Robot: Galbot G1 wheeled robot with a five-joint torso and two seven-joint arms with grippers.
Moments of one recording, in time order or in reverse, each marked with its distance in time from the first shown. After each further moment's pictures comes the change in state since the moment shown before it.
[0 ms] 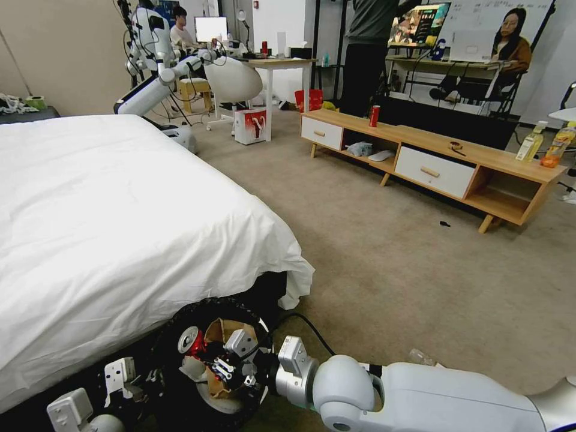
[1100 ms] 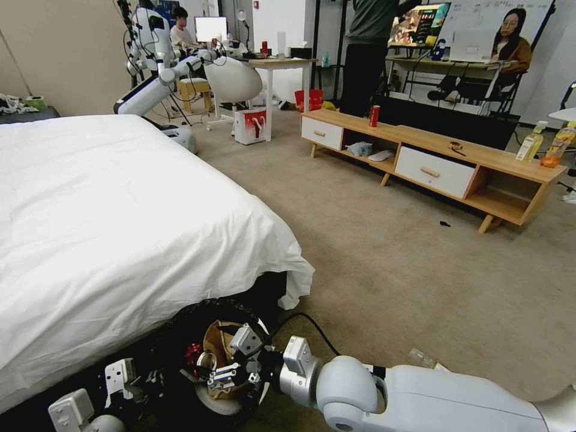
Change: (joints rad) left arm -0.001 -0.004 -0.002 0.014 0.008 -0.001 0.003; right arm -0.040 -0.035 0.062 0.041 -0.036 0.012 -0.003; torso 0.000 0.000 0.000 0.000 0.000
